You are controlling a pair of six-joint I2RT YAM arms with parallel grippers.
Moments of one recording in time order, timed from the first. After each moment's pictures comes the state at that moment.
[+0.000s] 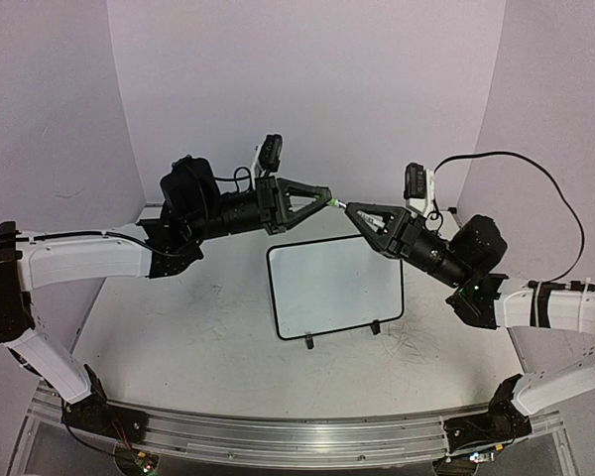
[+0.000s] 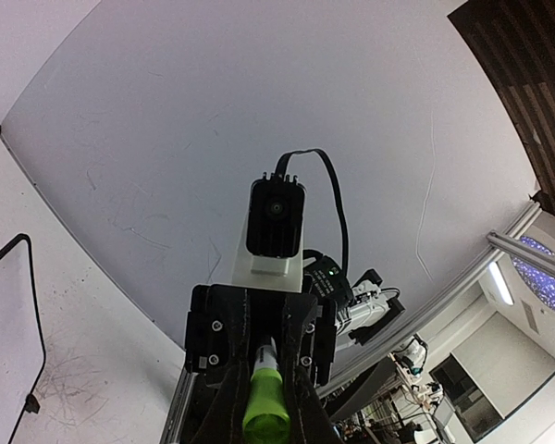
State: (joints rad) left arm -0.93 1.54 1.18 0.59 0.54 -0.98; right arm 0.79 1.25 0.70 0.94 -0.41 0.94
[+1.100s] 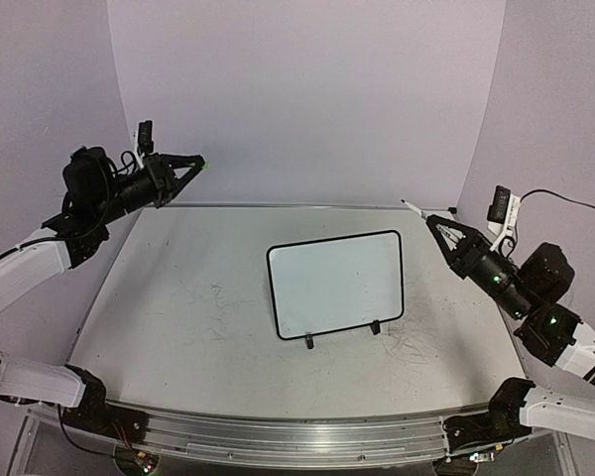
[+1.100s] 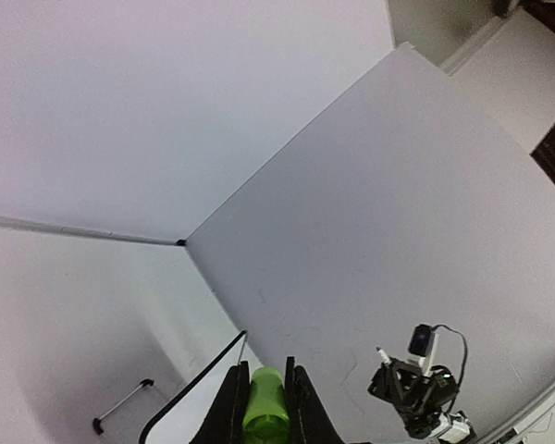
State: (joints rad) left arm -0.41 1.14 0.98 0.29 0.52 -0.87; right arm 0.67 0.65 0.51 0.38 -0.08 0.63
